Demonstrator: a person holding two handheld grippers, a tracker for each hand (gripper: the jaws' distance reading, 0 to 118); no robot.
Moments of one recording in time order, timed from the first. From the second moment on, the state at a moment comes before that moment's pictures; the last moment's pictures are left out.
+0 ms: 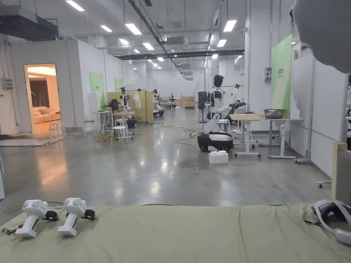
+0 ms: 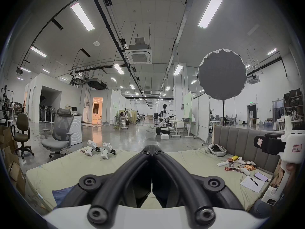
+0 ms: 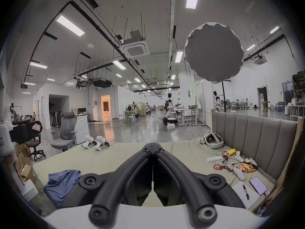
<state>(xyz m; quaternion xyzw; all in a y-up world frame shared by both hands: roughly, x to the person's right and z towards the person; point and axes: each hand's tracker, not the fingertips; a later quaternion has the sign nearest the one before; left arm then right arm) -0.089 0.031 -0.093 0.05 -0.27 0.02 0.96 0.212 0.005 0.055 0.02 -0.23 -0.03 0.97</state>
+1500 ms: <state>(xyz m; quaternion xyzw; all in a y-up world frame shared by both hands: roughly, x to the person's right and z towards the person) -0.056 -0.086 -0.097 0.17 -0.21 -0.72 0.63 0.197 -0.071 0.043 -0.14 -0.14 0.71 0.67</state>
